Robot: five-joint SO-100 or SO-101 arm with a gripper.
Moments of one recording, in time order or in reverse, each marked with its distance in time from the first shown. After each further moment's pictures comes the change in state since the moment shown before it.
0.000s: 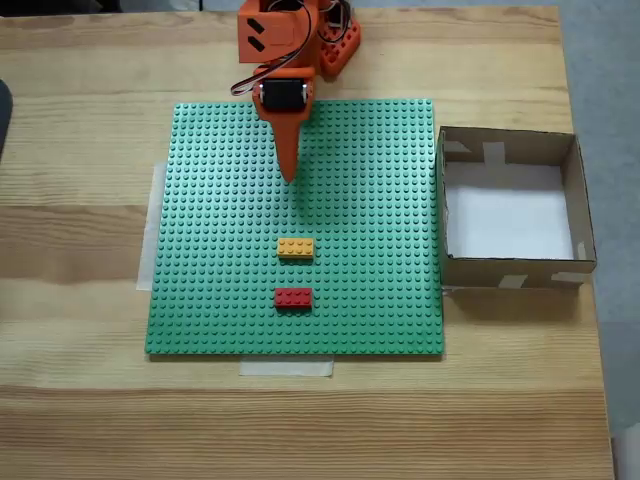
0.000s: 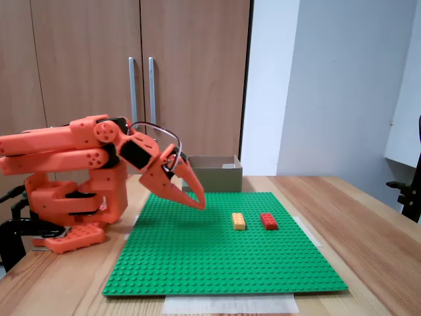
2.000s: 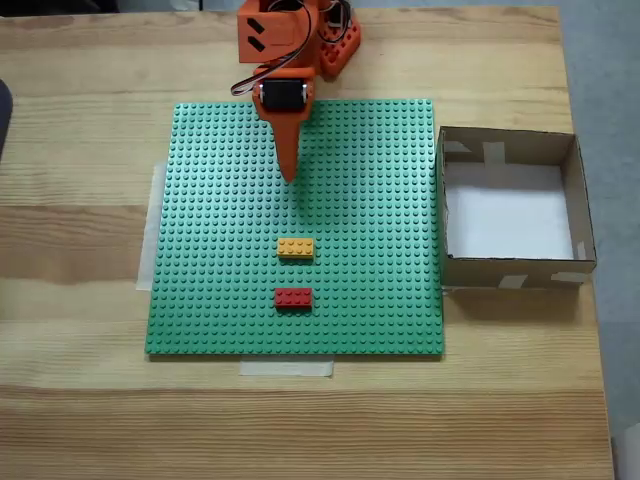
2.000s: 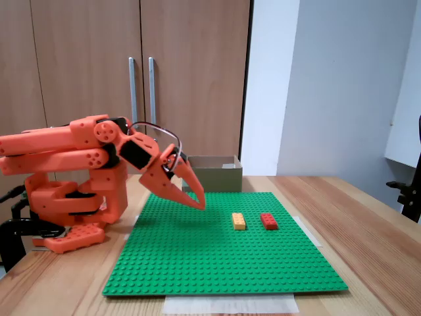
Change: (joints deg) arm 0.0 0.0 0.0 0.0 0.0
